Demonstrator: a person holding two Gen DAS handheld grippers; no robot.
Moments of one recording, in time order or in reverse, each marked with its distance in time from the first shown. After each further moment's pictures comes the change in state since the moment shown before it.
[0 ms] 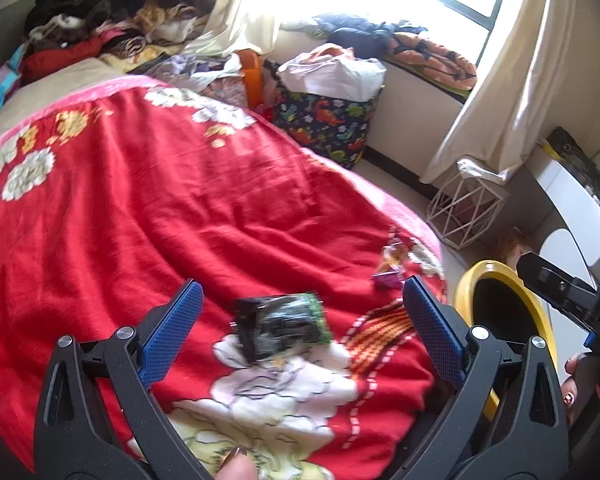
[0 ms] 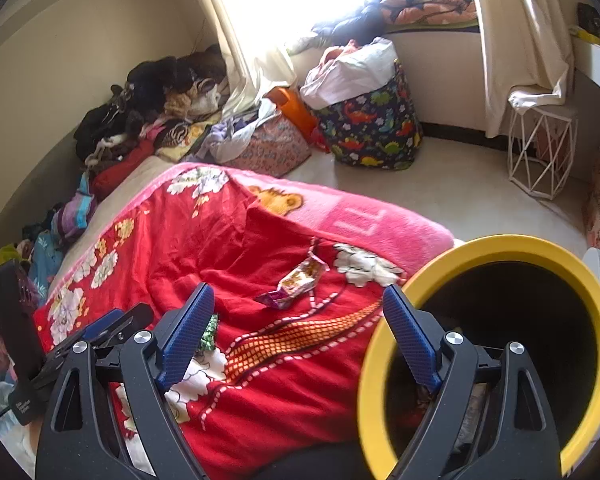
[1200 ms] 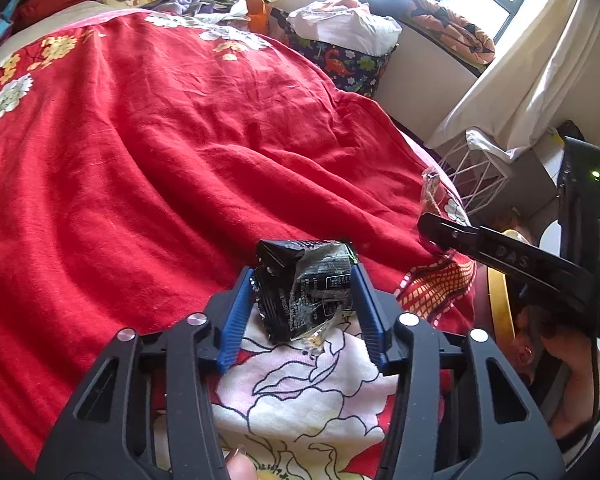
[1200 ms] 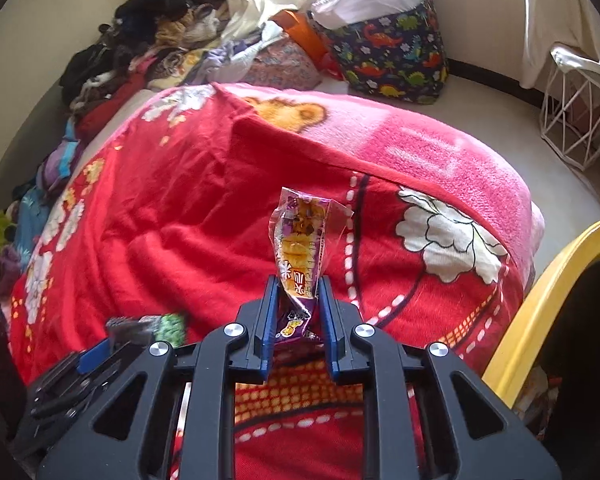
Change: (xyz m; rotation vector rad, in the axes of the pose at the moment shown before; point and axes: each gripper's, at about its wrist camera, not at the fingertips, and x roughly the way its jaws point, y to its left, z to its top) left arm 0.047 0.025 -0.027 -0.067 0.173 -0.053; right arm 0.131 0.012 -0.009 -0.026 0.251 0.025
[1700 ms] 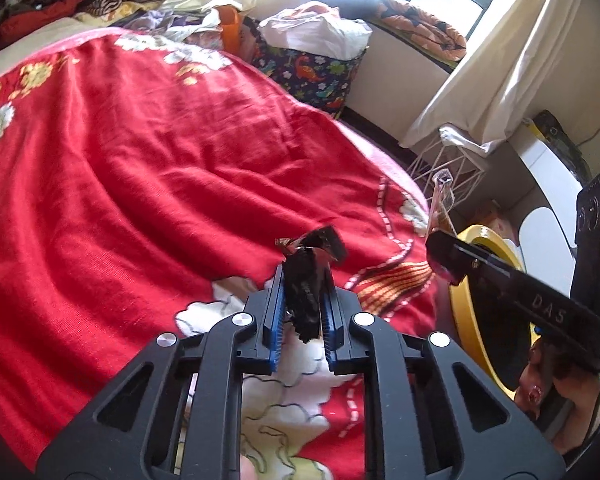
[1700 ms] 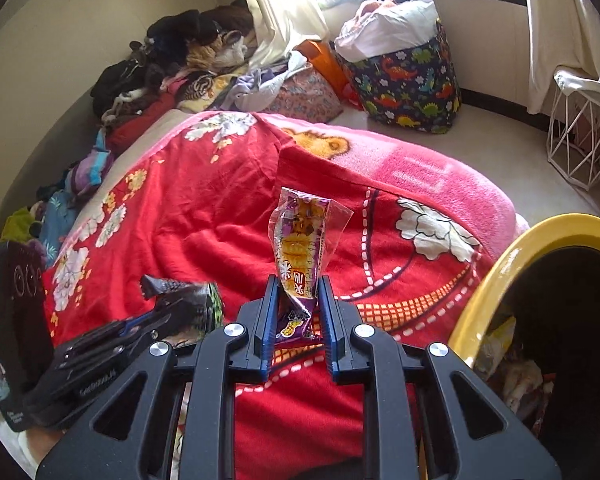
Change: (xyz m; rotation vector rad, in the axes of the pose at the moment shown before) left arm -0.019 -0.030 0.005 0.065 -0.025 -0.065; right arm -0.068 0.012 -0.025 -0.037 -0.102 0.062
